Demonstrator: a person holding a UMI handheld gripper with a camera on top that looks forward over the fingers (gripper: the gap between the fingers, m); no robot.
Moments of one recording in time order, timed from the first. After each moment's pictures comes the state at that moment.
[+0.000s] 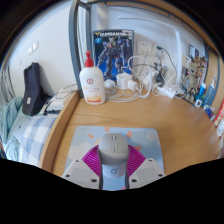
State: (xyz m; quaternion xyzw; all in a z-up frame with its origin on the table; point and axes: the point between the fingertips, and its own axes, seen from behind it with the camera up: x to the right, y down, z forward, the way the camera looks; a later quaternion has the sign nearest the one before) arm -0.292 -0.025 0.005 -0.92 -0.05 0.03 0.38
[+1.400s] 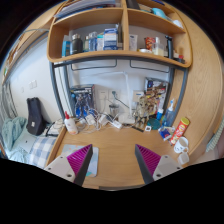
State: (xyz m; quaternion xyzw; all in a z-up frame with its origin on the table) arm -0.058 -0.143 0.294 -0.88 -0.02 0.02 0.48
